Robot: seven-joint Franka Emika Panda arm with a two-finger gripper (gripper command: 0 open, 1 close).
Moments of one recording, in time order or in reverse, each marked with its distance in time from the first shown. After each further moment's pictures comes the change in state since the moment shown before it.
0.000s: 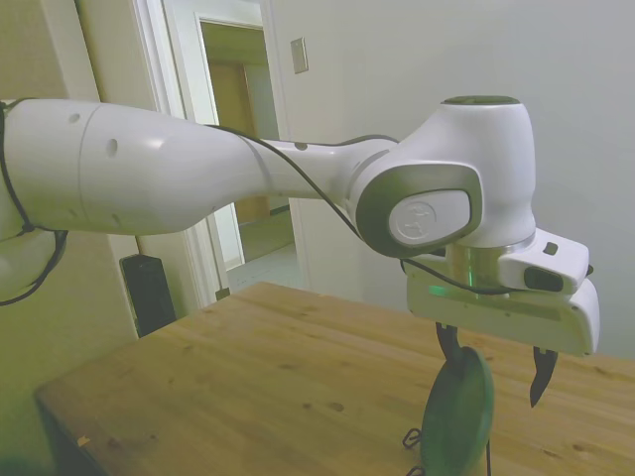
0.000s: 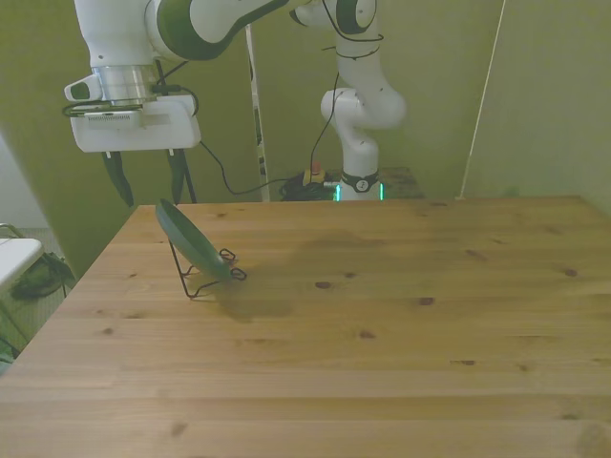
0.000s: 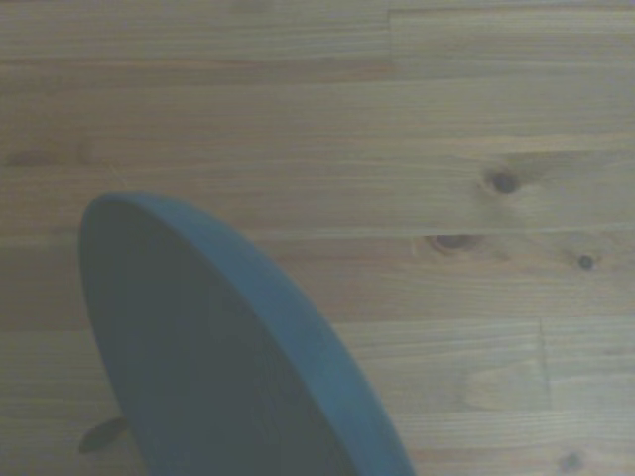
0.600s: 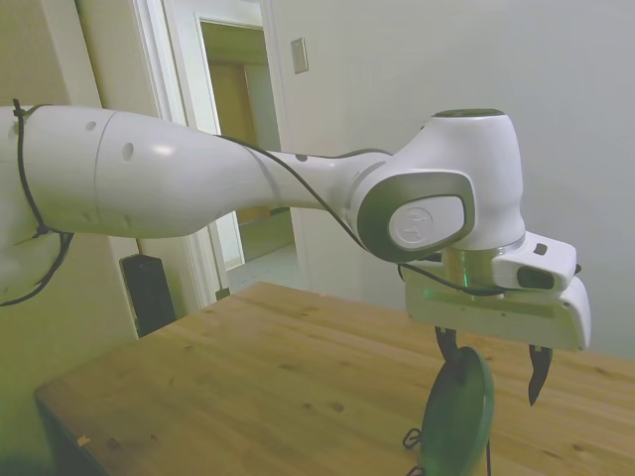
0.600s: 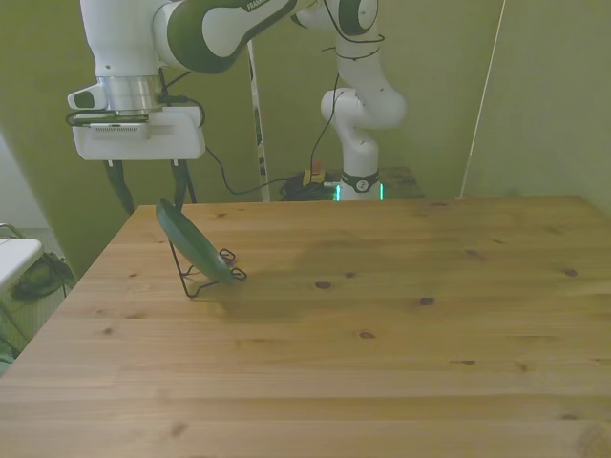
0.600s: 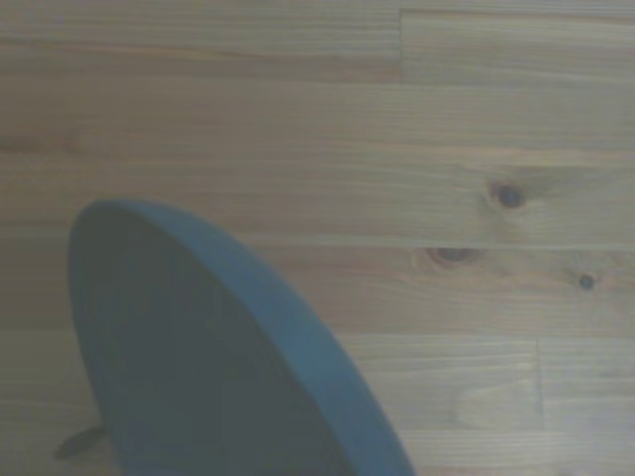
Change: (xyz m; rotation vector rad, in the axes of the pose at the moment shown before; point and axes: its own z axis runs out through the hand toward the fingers) arm -0.001 -0.015 0.008 -0.051 0.028 -0.046
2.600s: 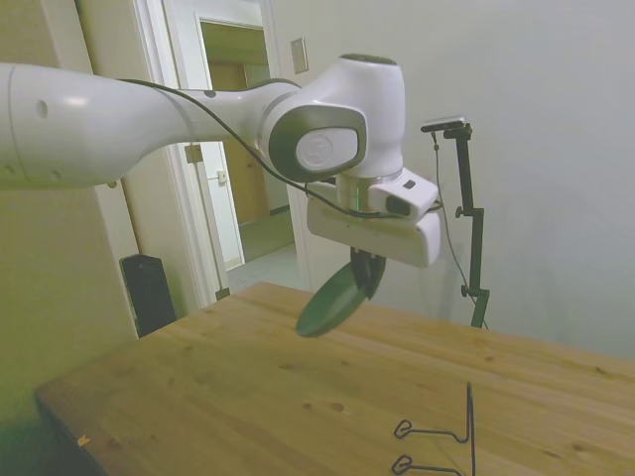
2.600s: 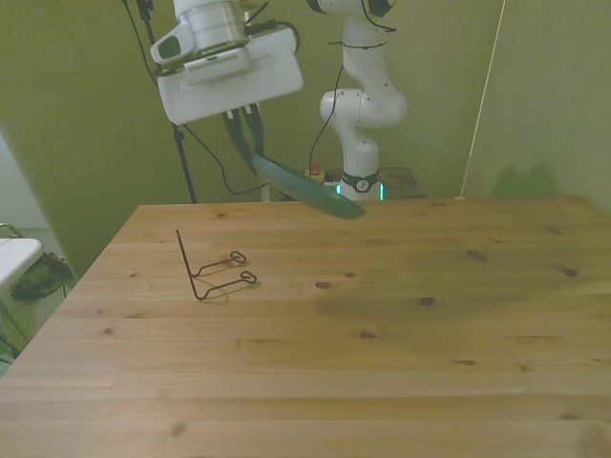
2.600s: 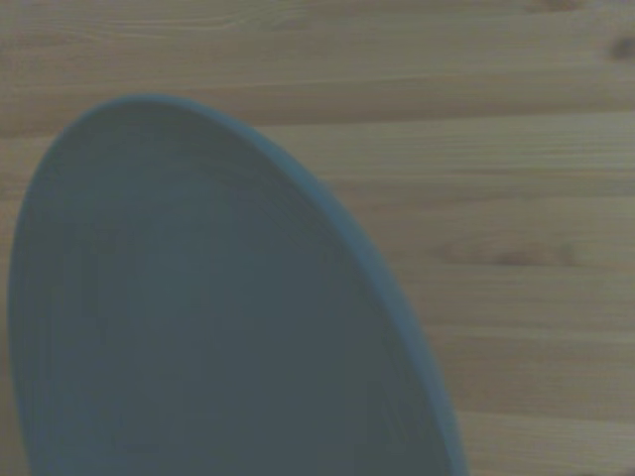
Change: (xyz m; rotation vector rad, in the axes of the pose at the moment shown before) arm -0.091 -0.152 -0.073 0.263 -0.215 -0.002
